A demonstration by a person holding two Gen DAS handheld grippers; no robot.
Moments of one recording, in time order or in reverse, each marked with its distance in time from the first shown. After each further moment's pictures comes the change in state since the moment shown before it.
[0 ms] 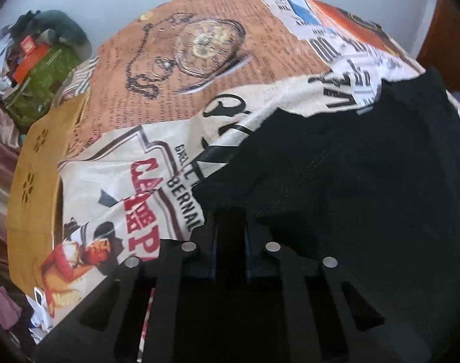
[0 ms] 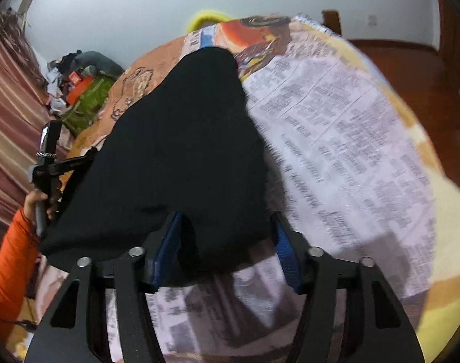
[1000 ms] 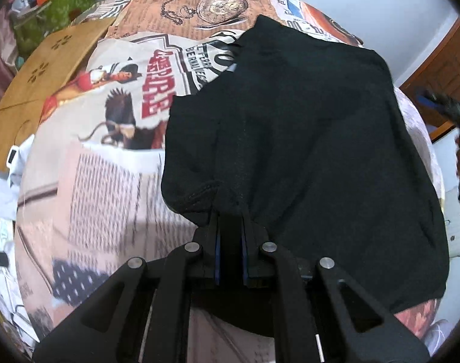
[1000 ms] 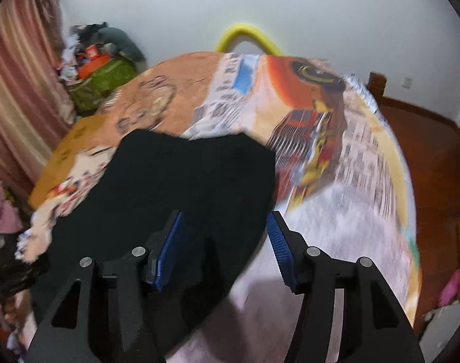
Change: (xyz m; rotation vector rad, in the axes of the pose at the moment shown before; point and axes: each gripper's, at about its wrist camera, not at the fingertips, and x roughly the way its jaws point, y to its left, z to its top) left arm -0.114 -0.006 -0.169 -0.223 0.067 -0.203; right arm 0.008 0.053 0.091 -0.265 -0.011 -0.042
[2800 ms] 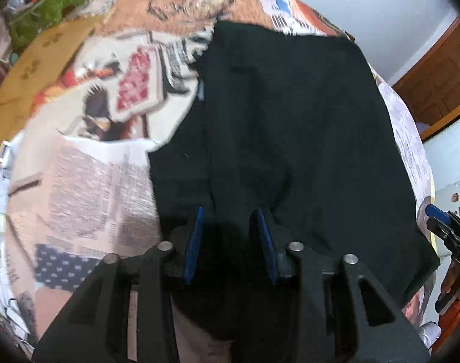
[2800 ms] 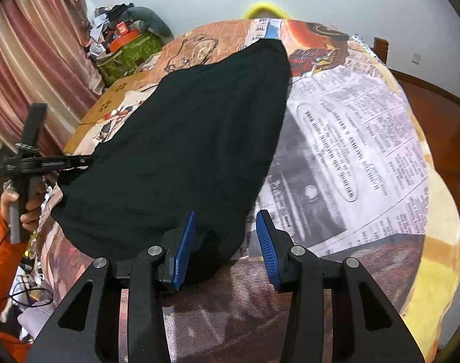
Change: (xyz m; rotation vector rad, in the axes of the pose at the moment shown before) left arm 0.001 -0.024 -0.004 -0.005 0.028 -0.049; right arm -0.053 0.037 -0.139 -0.025 0.075 0.076
